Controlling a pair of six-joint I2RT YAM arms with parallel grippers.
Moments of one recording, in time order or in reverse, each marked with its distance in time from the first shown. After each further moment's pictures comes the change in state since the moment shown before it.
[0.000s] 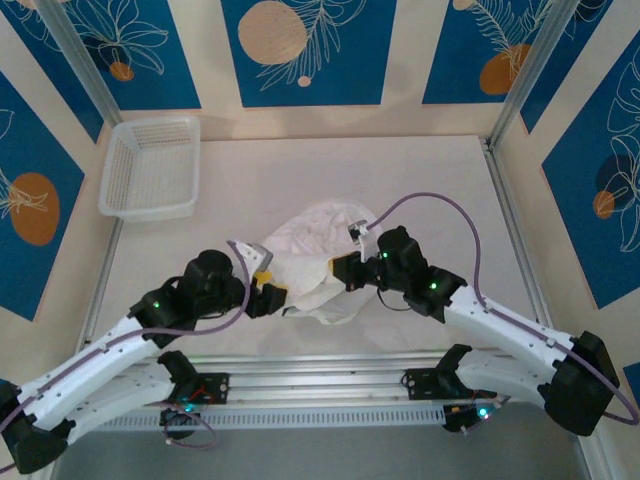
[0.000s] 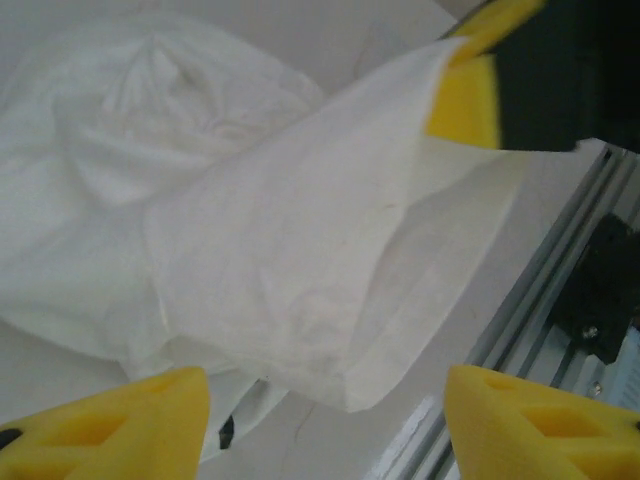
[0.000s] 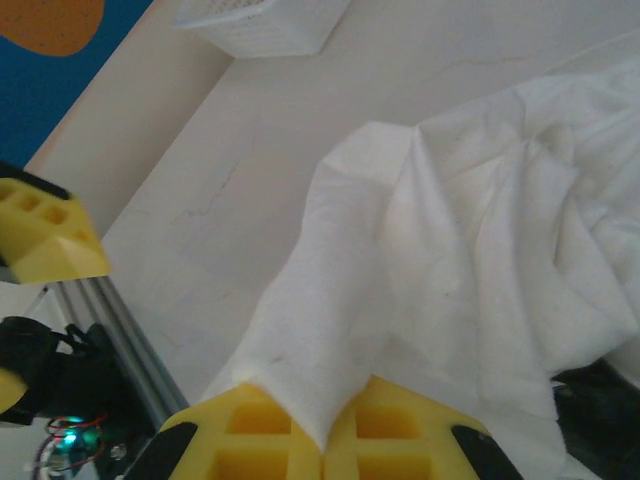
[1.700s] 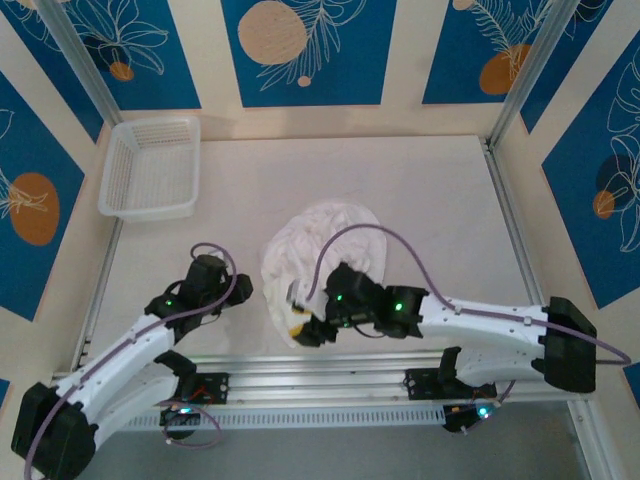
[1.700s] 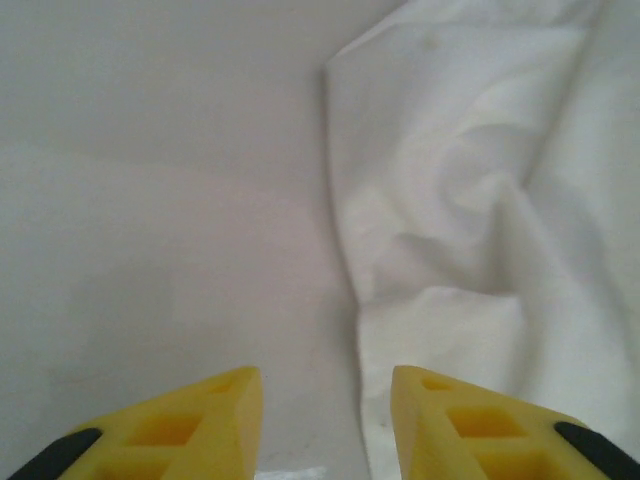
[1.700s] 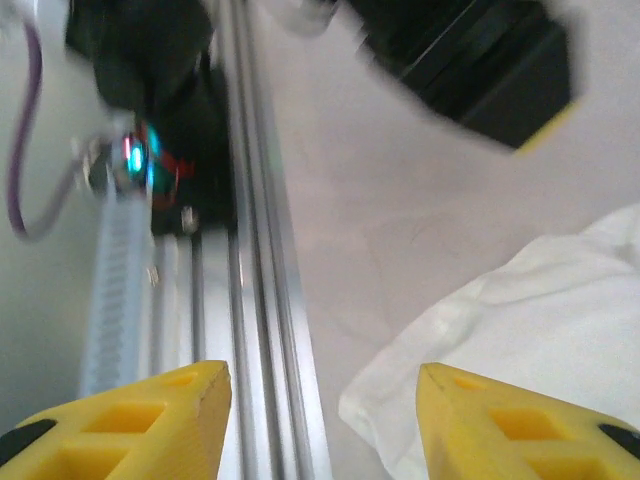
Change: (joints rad) left arm 0.357 0.030 -0.277 0.079 -0.113 -0.476; right arm 0.448 0.168 0.070 -0.083 0.037 -0.646
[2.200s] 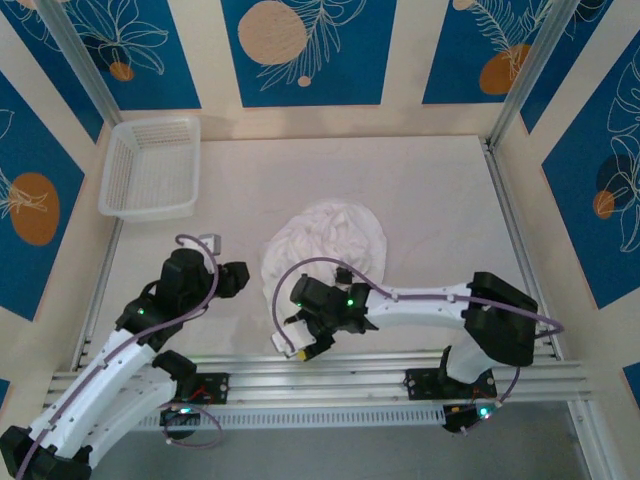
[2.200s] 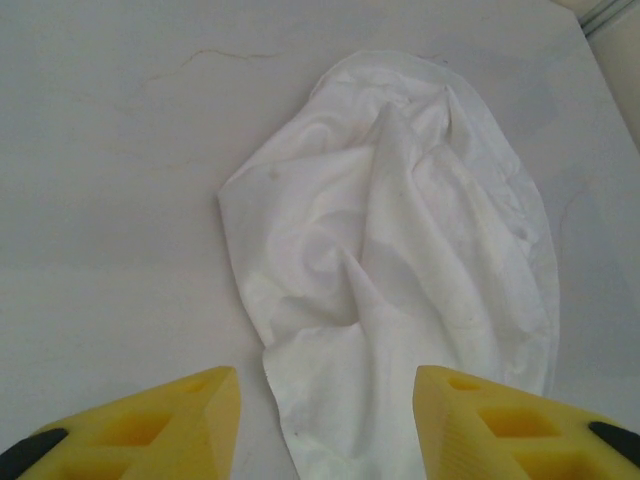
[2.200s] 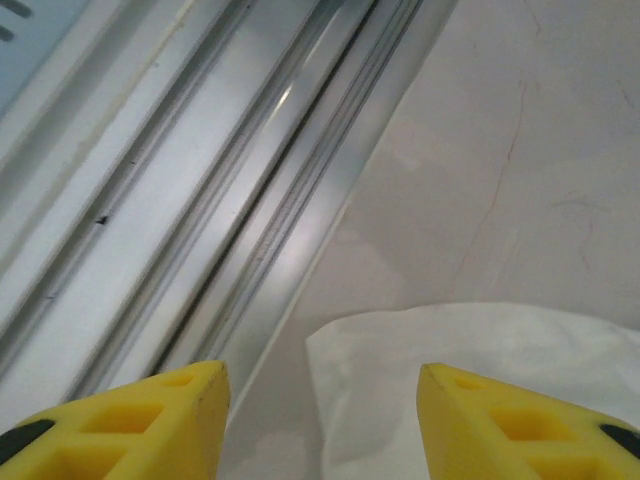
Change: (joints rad) left arm 0.001 -0.155 0.161 -0.142 0.030 0.142; right arm -0.015 0.360 0.144 -0.157 -0.063 -0.742
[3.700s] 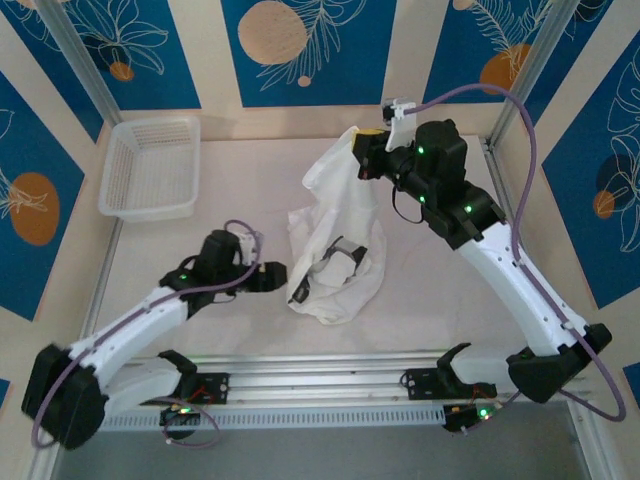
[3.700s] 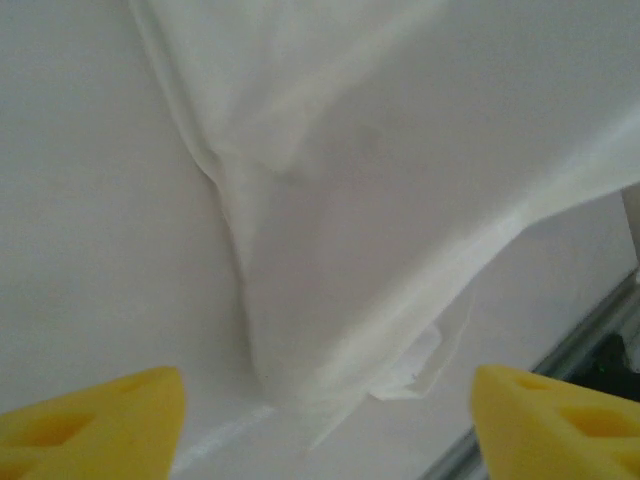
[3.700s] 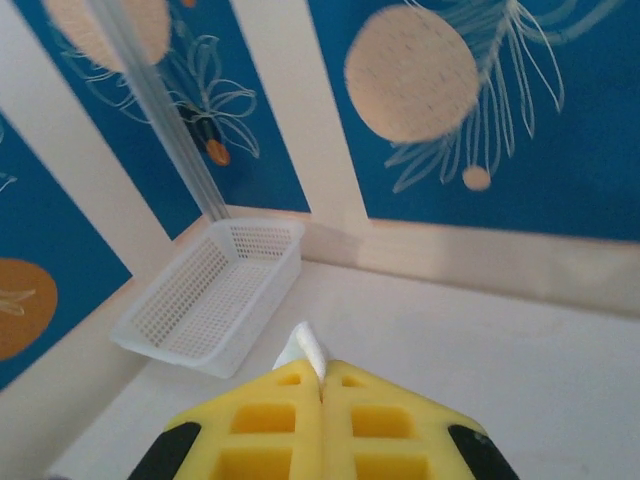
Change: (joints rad) left arm -0.090 0.445 0.032 0.242 0.323 0.000; right arm -0.634 -0.274 0.648 -0.045 0.256 1.210
